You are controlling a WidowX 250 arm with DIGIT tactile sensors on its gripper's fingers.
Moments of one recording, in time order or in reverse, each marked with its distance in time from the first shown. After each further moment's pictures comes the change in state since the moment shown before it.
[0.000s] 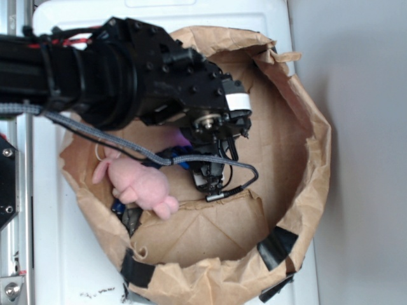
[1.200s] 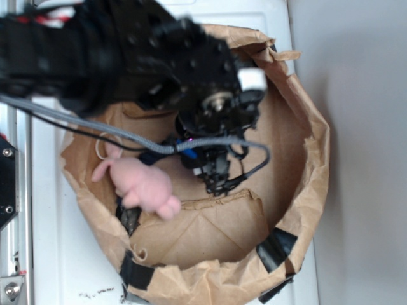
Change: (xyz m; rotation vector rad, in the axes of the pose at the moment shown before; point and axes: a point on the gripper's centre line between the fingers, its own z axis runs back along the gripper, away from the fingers) arm 0.004 -0.010 0.065 -0.041 0.021 0.062
